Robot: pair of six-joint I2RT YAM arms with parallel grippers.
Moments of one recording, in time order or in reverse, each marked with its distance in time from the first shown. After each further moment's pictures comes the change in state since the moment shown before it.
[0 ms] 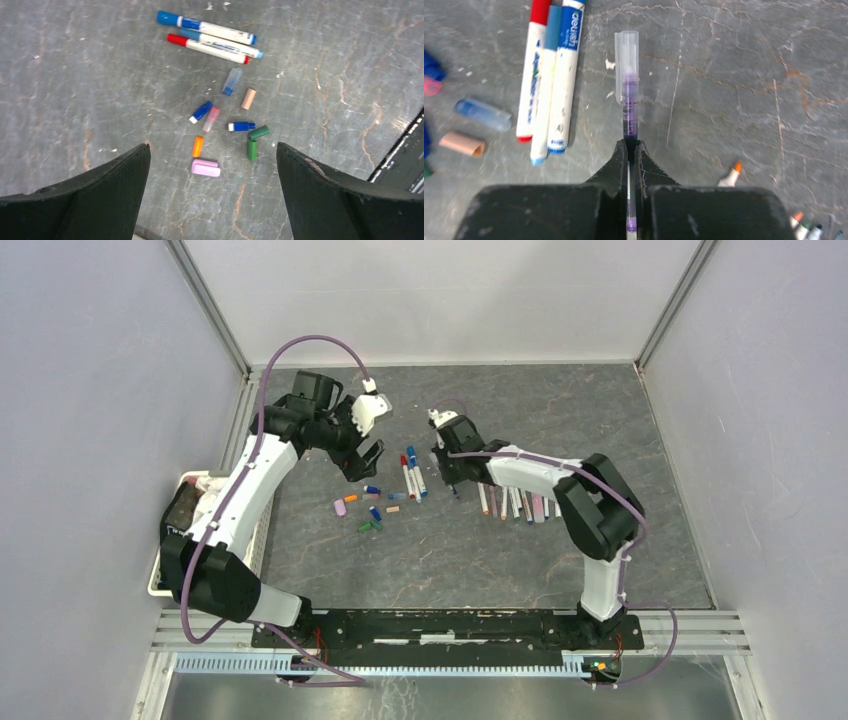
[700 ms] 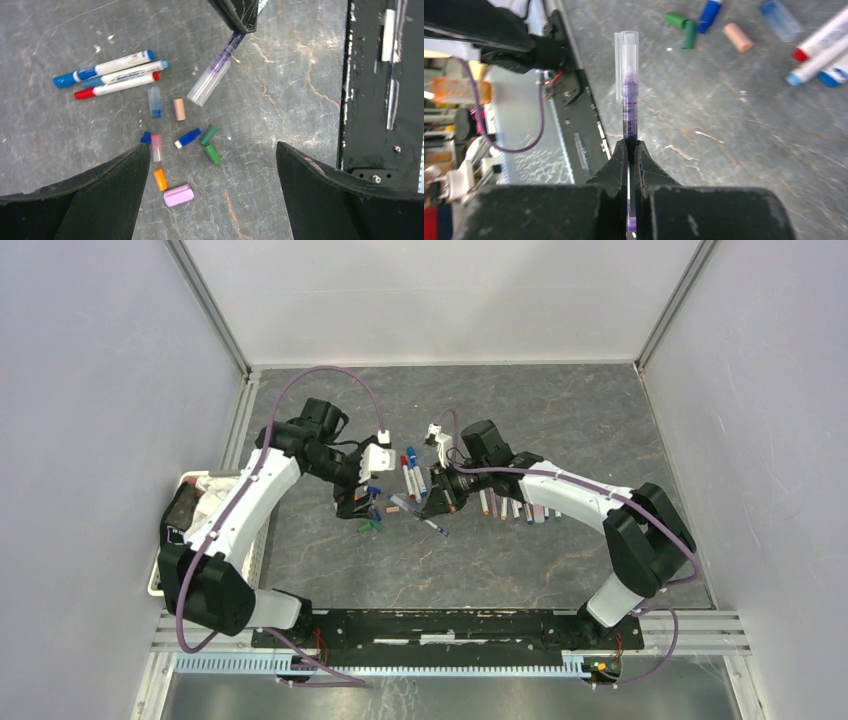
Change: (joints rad) left arm -0.019 -0.062 -0.142 -0.194 0.294 0.486; right arm -0.018 -0.327 -0.235 0.047 -0.850 0.039
